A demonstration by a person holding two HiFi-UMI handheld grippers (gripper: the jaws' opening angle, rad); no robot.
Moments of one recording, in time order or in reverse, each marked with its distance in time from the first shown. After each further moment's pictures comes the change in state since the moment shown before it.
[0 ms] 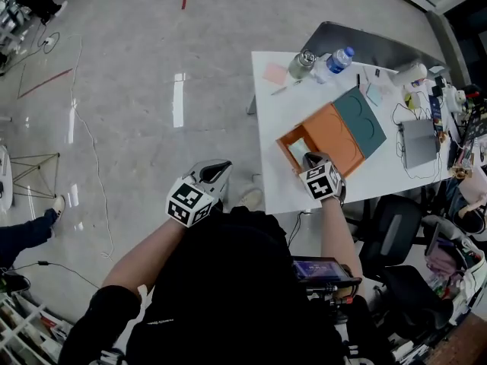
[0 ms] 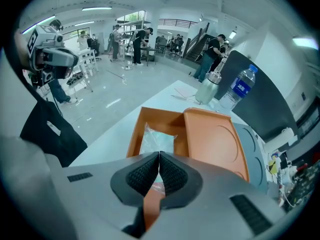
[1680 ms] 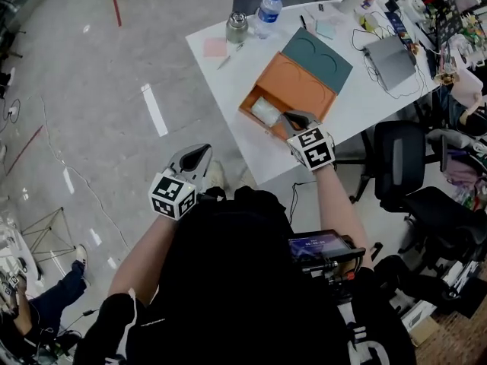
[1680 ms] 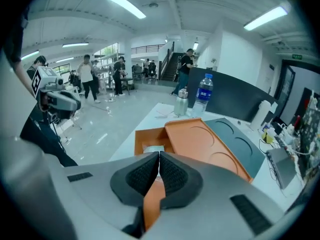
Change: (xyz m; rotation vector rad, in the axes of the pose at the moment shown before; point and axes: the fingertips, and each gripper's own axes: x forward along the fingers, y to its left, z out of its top) left arm 0.021 -0.021 0.011 0.083 0.037 -0.148; right arm -0.059 -0.012 0.006 0.319 -0.289 -0.064
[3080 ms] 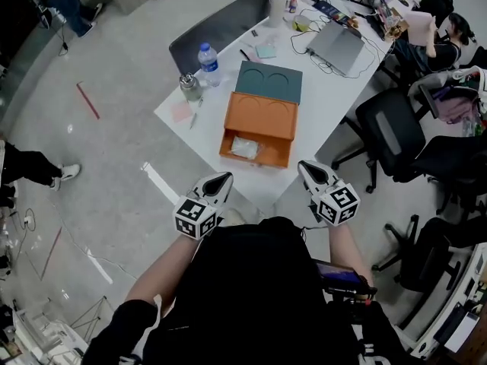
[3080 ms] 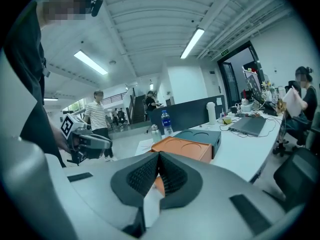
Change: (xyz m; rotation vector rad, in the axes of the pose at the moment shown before) left arm 0.071 -0.061 0.034 0.193 0.083 -0.357; right arm -0.148 0.009 -0.050 0.474 -0.506 -0.213
